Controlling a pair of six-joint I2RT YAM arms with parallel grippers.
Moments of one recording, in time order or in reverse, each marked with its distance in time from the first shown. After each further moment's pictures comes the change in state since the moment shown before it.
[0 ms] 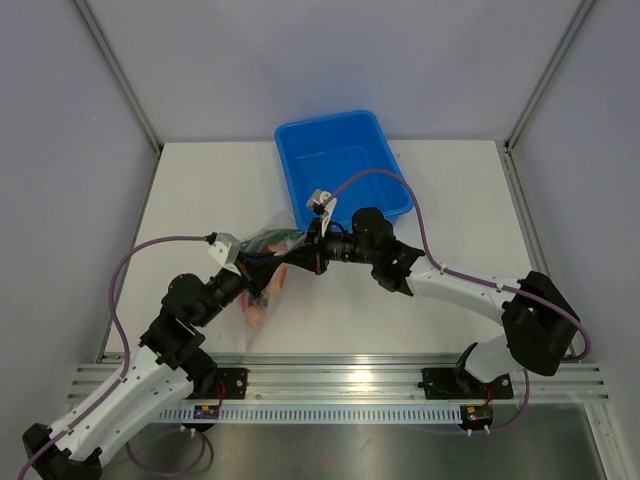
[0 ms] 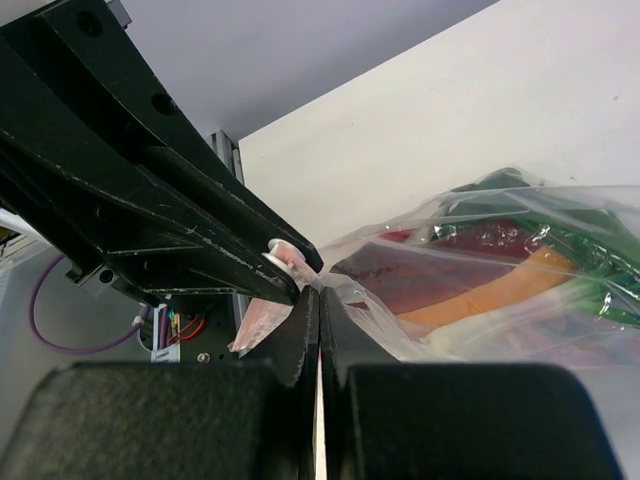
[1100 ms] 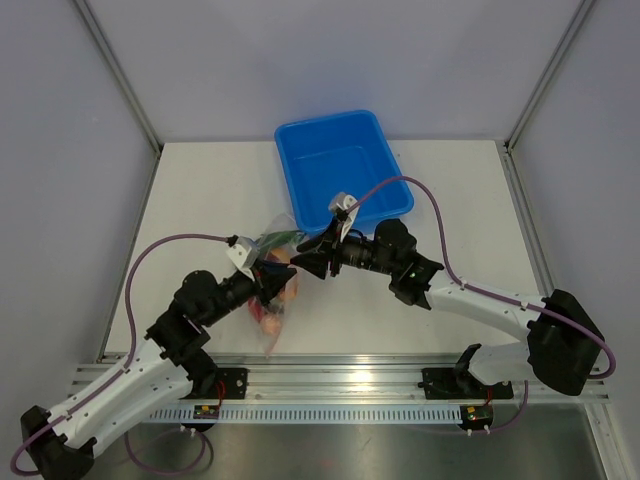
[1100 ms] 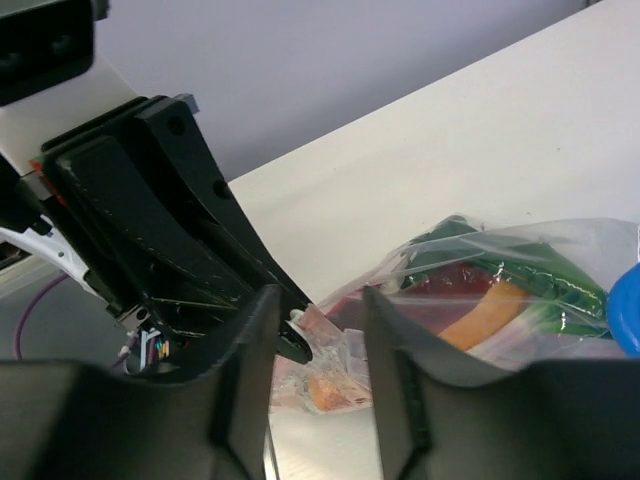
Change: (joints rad) left arm -0.079 0.071 0.016 -0.031 0.048 0.016; right arm 0.000 -0.153 -0.143 0.108 0.106 0.011
